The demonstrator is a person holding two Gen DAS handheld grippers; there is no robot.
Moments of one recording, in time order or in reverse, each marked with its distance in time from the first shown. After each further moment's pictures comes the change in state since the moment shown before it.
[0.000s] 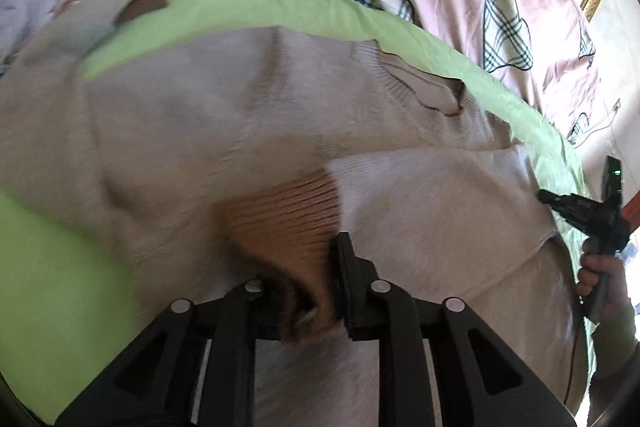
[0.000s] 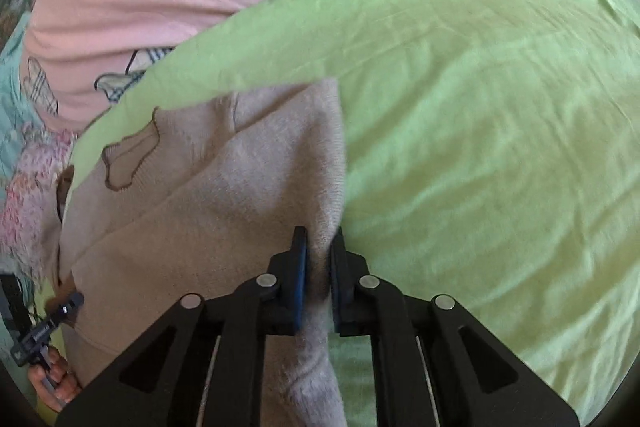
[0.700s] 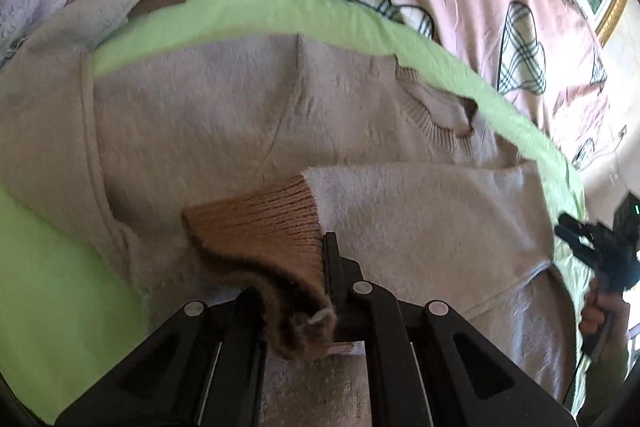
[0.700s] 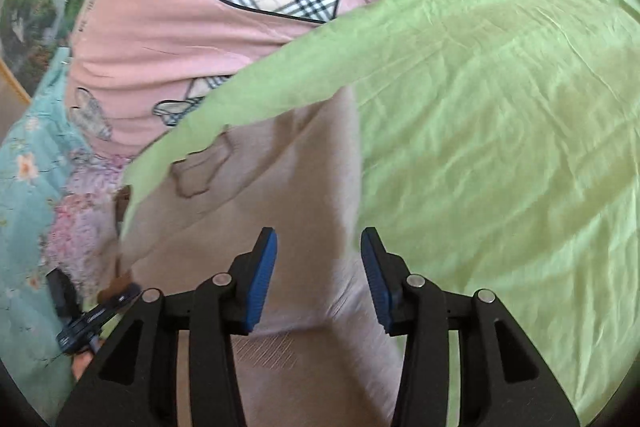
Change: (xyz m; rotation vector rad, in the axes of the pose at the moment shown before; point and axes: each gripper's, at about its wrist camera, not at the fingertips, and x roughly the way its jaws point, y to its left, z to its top) left arm 0.005 0.004 0.013 -0.067 -0.003 0.007; right arm -0.033 0.020 -0.008 0.053 -0.035 0.142
